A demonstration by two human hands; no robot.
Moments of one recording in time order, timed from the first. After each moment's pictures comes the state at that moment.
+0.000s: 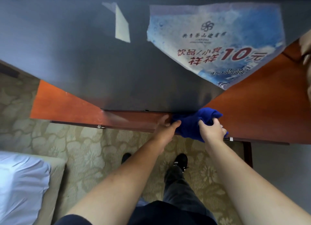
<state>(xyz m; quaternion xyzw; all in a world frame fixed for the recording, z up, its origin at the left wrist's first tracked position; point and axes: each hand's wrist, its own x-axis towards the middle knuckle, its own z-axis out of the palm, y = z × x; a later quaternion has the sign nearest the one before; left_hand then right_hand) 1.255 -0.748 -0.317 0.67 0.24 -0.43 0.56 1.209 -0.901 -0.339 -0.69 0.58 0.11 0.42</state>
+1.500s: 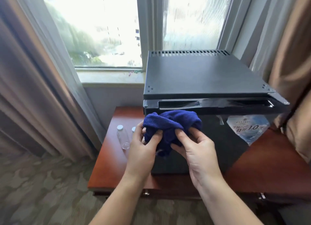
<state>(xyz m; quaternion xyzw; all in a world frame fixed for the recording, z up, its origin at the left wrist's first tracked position) 1.320 -0.492 -0.043 0.61 -0.10 -0.09 0.78 1.270 -0.615 -0.035 -0.51 0.16 -0.22 0.82</state>
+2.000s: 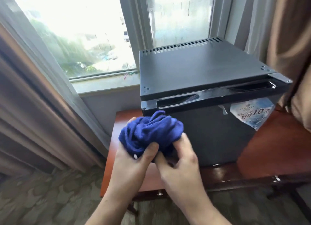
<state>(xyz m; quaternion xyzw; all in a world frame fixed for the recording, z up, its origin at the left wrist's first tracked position) 1.324 -0.438 -0.029 0.69 -0.24 0.00 0.68 1.253 -0.547 -0.036 -0.69 0.10 -0.30 0.64</state>
